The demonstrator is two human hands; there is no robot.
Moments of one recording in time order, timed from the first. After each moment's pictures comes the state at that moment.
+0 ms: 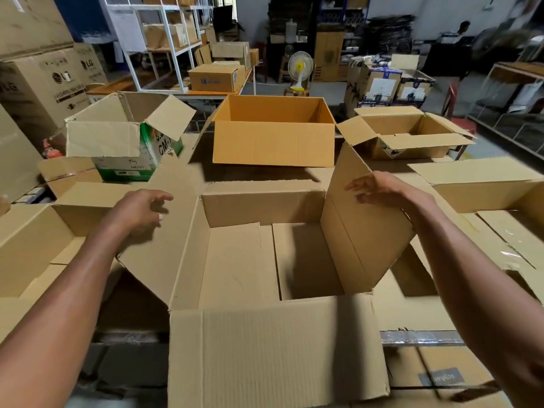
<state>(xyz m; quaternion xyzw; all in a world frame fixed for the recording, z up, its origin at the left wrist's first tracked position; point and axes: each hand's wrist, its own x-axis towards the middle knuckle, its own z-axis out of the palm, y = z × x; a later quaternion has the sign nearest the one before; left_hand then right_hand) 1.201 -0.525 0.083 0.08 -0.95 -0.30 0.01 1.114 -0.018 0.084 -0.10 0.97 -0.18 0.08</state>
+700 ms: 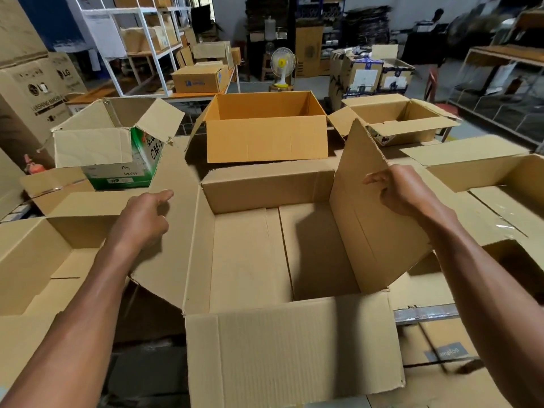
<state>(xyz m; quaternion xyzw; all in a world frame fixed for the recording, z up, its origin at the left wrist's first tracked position) 1.230 -0.514 0.085 0.05 -0.97 -0.23 0.09 1.209 -0.048 0.087 0.00 0.97 -0.20 -0.11</state>
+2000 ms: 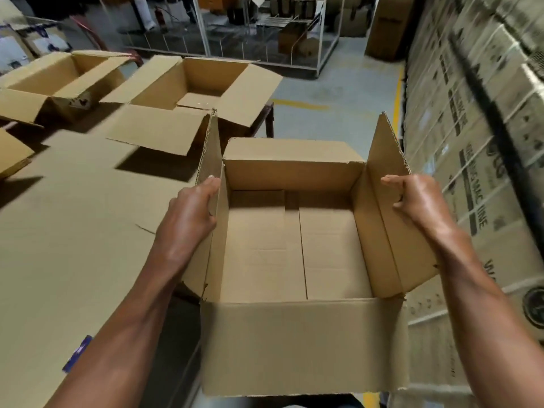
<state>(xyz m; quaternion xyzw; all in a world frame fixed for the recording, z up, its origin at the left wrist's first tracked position) 1.460 -0.232 0.047 -0.57 -0.80 -0.20 -0.05 1.807 -0.062 0.011 0.61 0.76 -0.15 -0.17</state>
